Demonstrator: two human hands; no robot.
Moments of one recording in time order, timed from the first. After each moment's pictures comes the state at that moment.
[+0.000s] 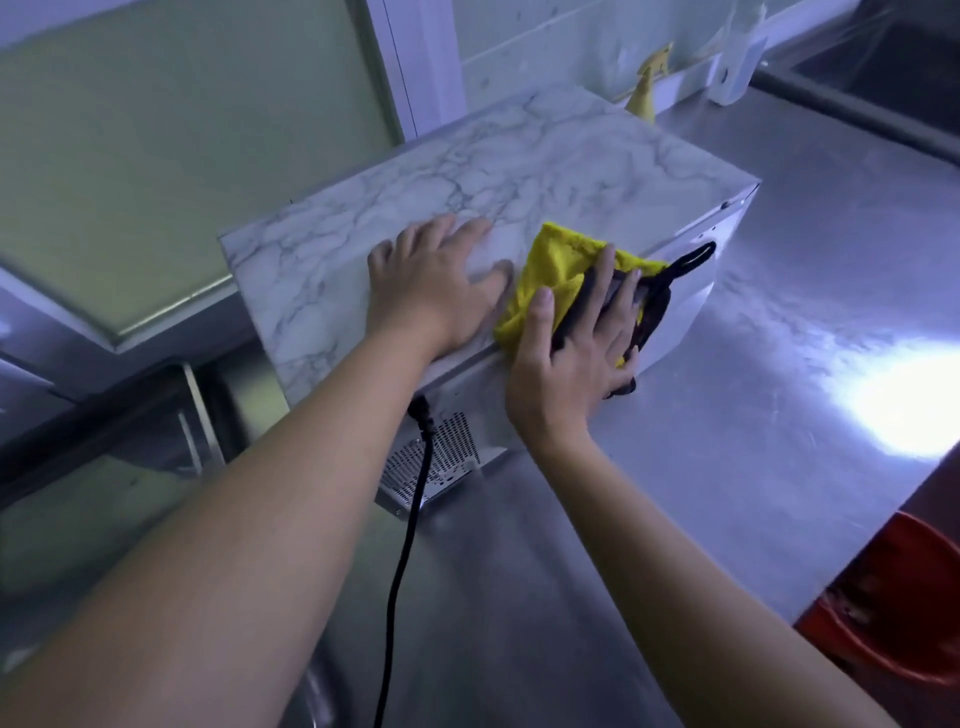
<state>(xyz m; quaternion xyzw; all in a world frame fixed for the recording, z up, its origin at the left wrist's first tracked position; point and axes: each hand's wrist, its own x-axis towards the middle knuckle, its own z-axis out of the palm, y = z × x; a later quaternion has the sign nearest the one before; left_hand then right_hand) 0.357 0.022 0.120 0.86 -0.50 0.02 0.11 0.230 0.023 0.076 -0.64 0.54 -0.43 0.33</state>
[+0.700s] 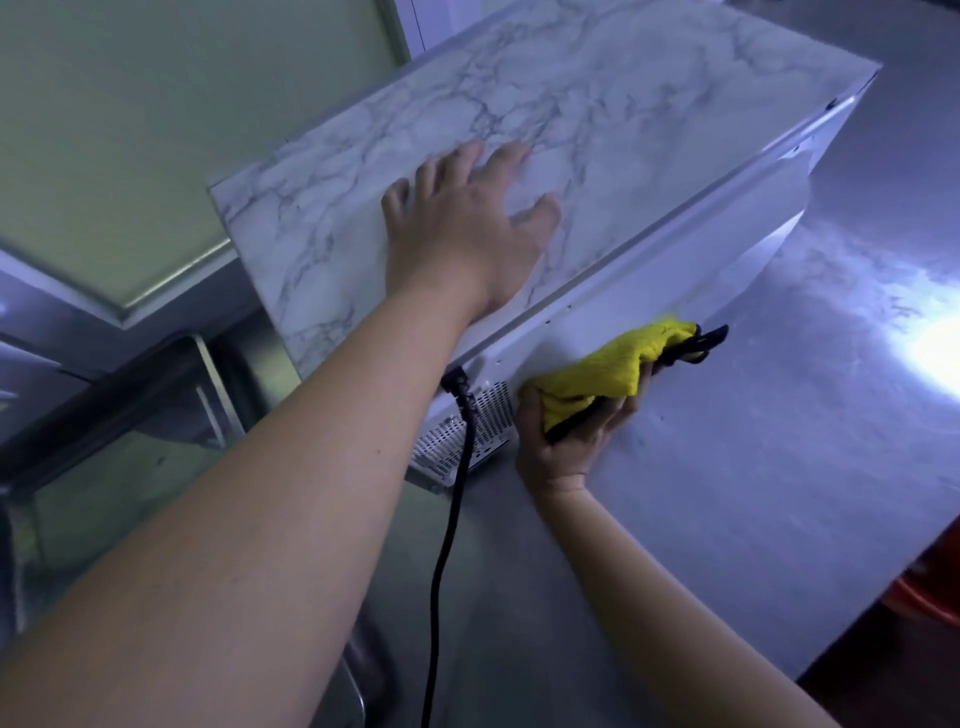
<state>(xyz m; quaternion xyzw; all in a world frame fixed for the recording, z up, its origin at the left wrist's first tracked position) 0.362 0.019 0.114 0.86 -0.50 0.02 0.13 0.246 0.067 -0.086 -0.60 0.47 -0.58 0.29</state>
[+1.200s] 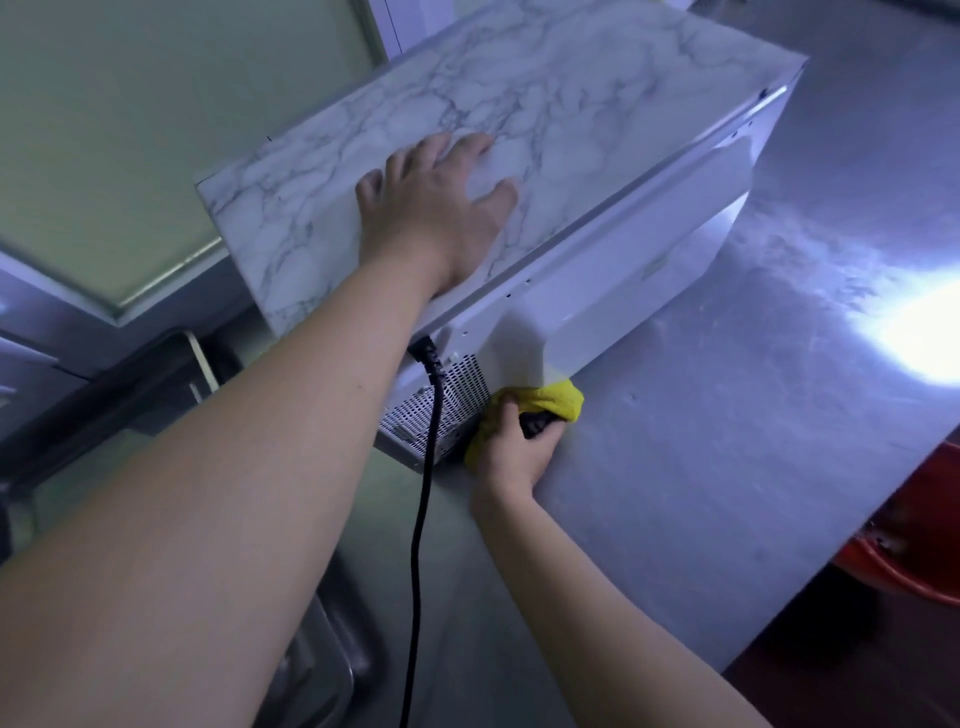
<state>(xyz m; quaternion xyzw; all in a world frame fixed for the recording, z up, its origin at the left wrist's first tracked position) 0.362 0.020 0.118 0.86 -0.50 0.01 0.12 0.254 0.117 -0.055 -0.14 0.59 -0.43 0.67</state>
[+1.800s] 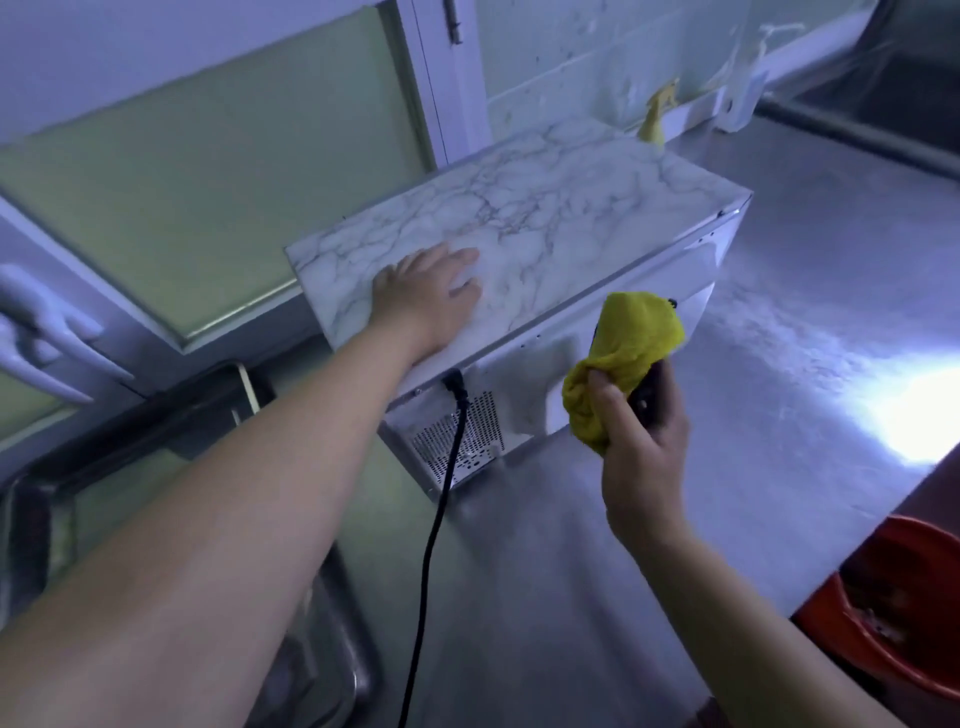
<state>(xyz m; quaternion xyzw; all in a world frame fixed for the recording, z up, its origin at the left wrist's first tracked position) 0.379 0.068 0.130 0.87 -0.48 -0.06 0.13 0.134 0.085 0.091 -0.48 0.27 -0.53 0.65</state>
